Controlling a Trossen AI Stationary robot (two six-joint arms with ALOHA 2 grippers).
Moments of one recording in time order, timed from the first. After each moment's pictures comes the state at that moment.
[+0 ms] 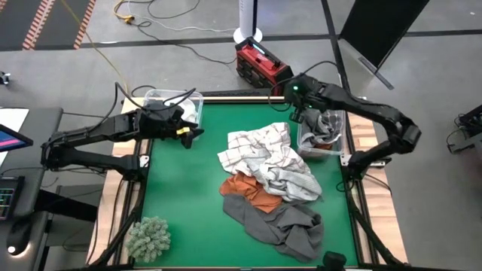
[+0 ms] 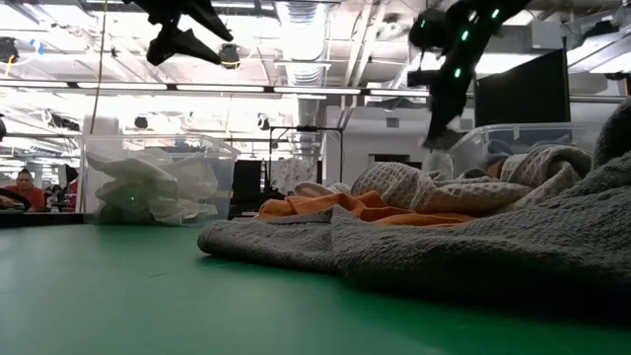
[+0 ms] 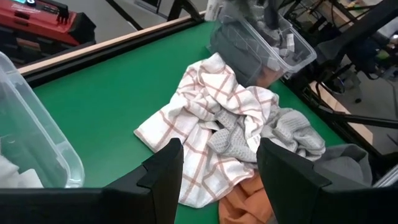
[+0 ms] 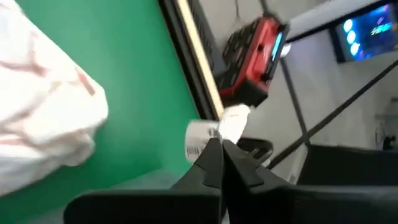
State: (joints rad) left arm 0.23 0.92 1.01 -0.56 -0.16 -0.58; right arm -0.64 1.41 1.19 -0.73 0.37 -0.46
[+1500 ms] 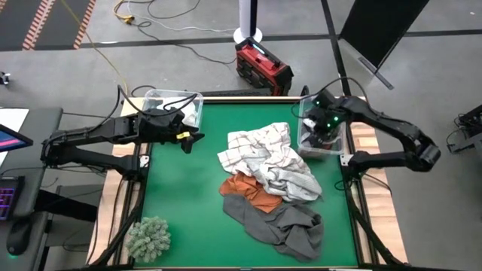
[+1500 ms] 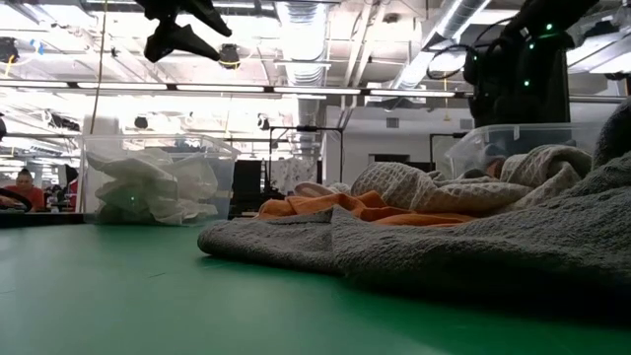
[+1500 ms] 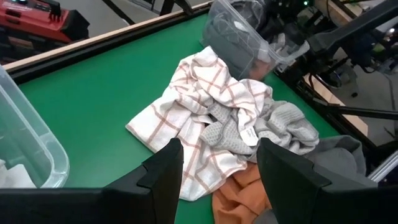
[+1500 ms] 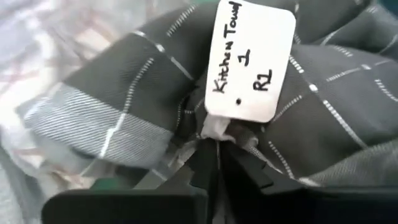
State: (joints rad) left arm 0.16 0.92 1.01 -0.57 -0.21 -0.61; right arm -0.80 1.15 0.86 -1.00 -0.03 -0.16
